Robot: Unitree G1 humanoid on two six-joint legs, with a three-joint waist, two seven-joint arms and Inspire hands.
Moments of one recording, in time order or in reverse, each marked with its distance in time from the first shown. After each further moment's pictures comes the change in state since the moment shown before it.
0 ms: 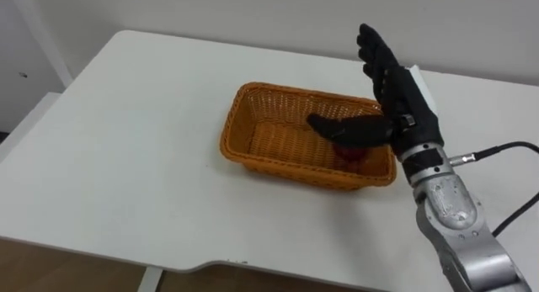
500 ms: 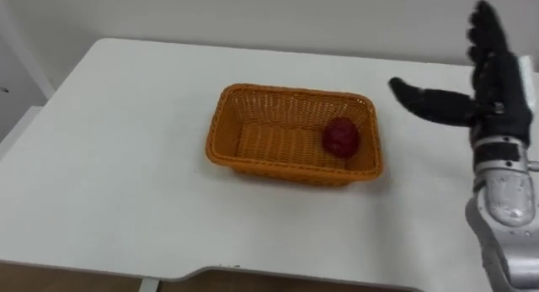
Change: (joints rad) left arm 0.063 0.001 0.140 0.000 -0.013 -0.010 0.061; right arm 0.050 -0.004 -0.387 0.045 -0.003 -0.016 -0.302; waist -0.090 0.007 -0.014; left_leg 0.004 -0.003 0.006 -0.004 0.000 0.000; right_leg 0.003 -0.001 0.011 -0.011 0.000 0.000
